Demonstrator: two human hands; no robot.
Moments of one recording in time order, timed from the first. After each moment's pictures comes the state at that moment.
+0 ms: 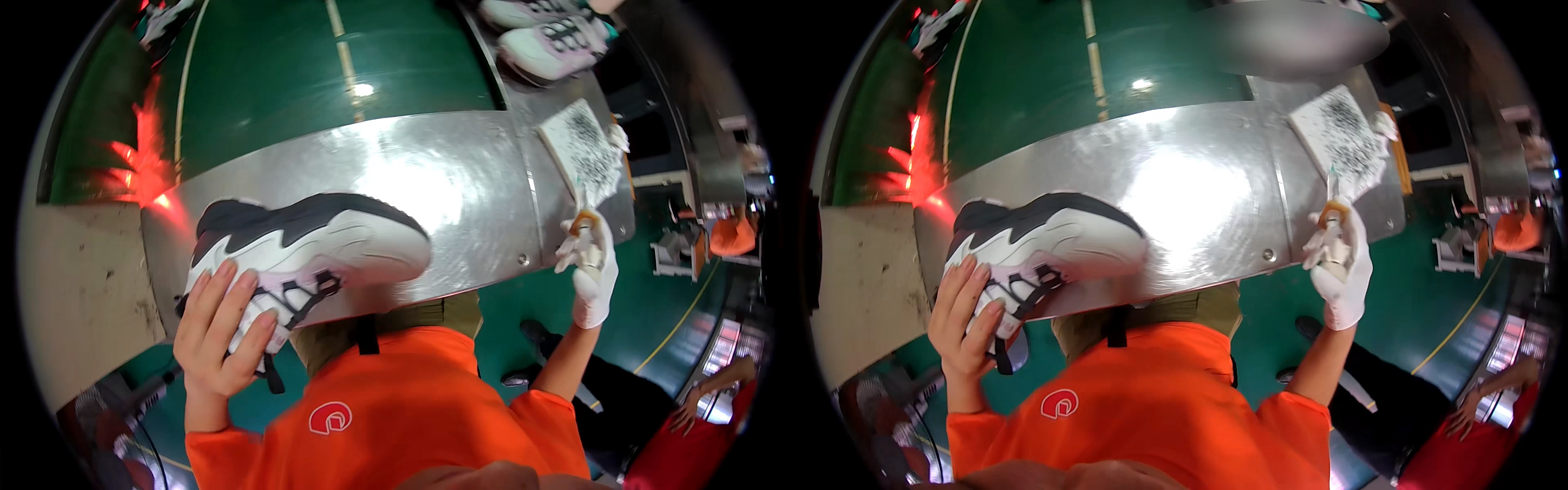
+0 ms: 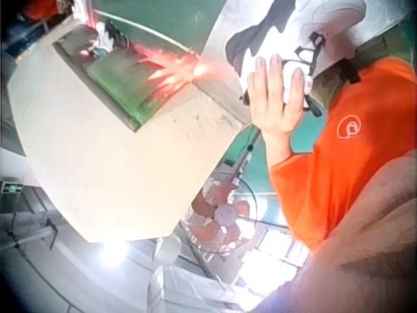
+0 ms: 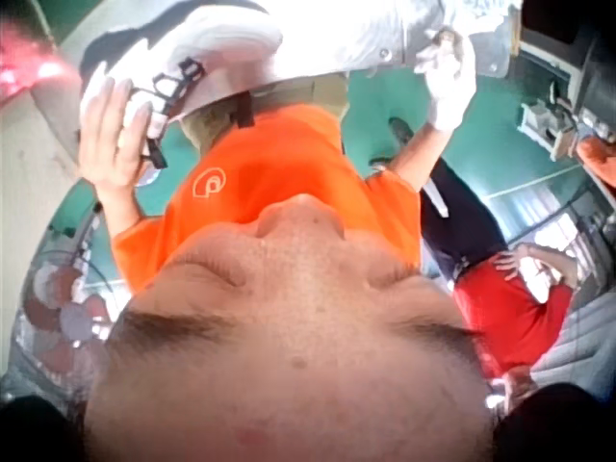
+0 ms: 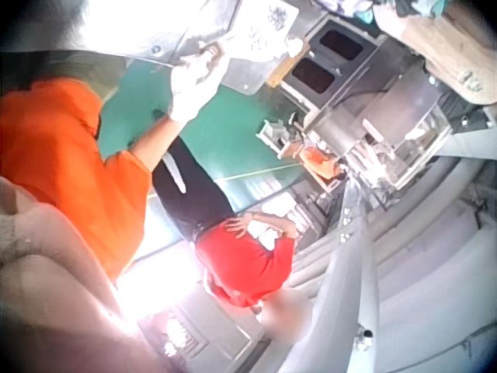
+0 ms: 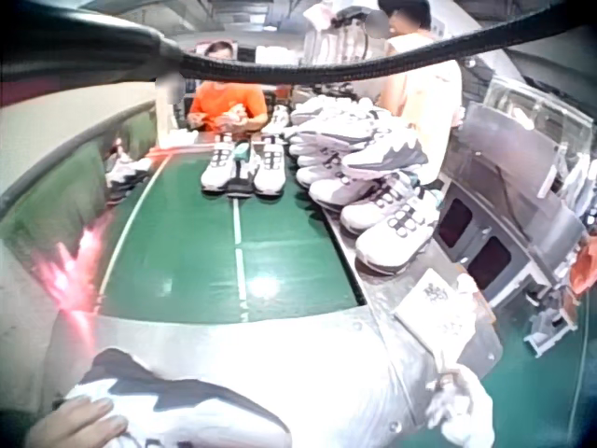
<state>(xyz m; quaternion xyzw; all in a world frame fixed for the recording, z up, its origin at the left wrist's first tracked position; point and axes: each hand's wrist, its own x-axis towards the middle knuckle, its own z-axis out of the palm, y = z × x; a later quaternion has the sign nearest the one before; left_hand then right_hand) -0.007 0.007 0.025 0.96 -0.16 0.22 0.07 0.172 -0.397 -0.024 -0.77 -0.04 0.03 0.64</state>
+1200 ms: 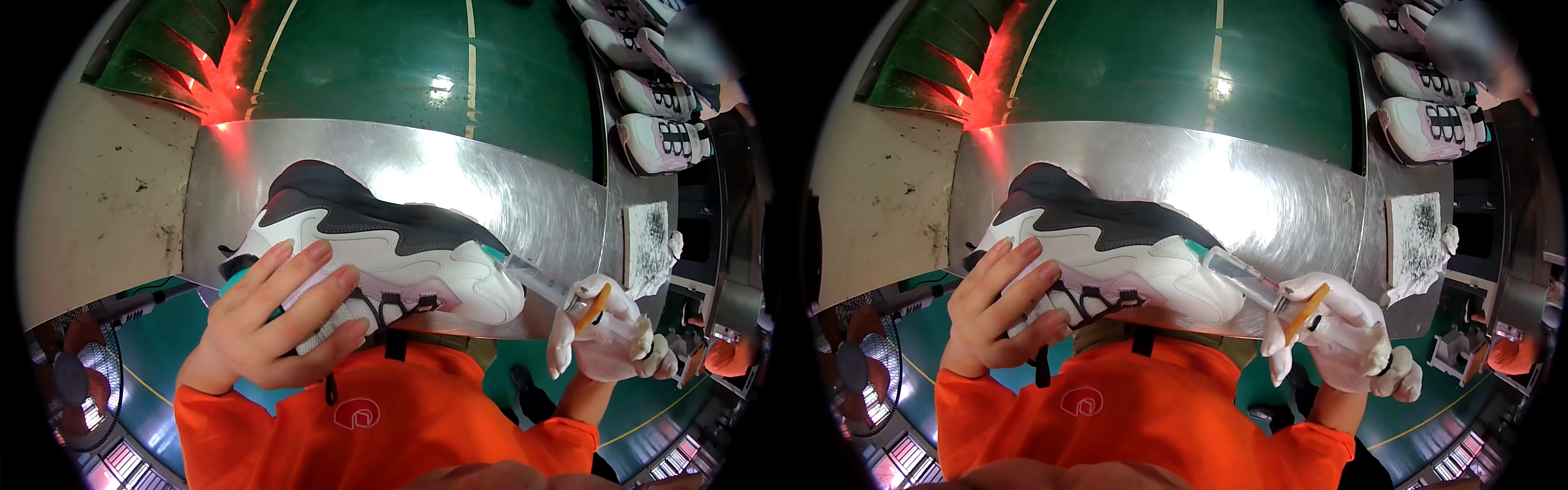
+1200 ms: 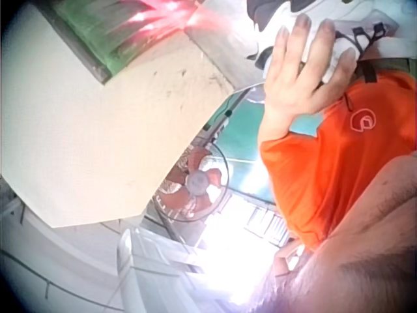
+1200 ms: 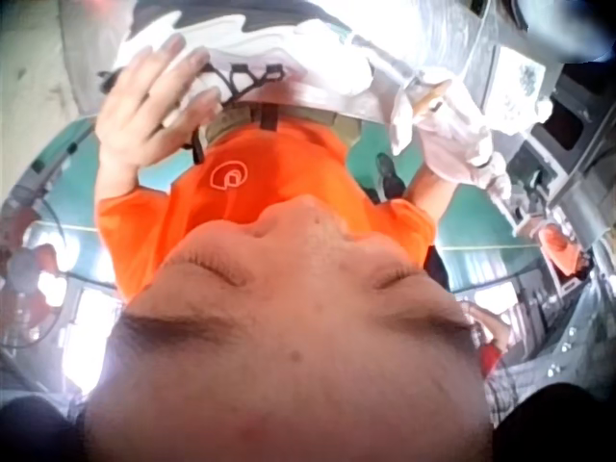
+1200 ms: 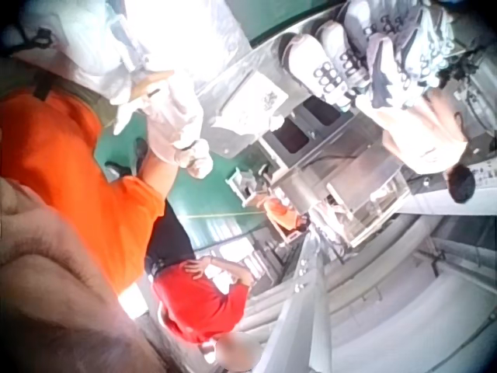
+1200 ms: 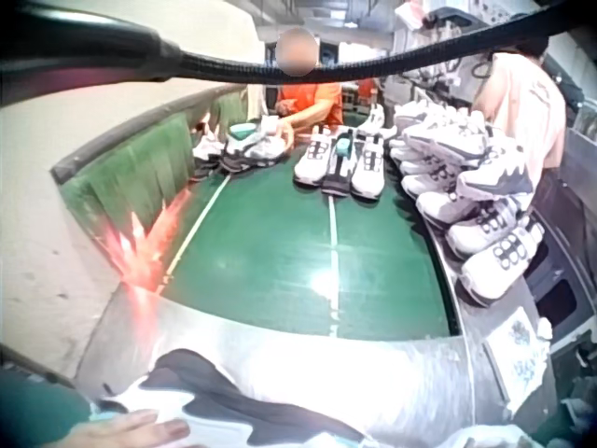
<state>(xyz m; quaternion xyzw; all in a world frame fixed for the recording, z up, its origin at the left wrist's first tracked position) -0.003 0.005 0.027 0.96 -0.11 0.23 0.10 0.208 -0.290 0.018 -0.37 -0.19 0.53 0.74</state>
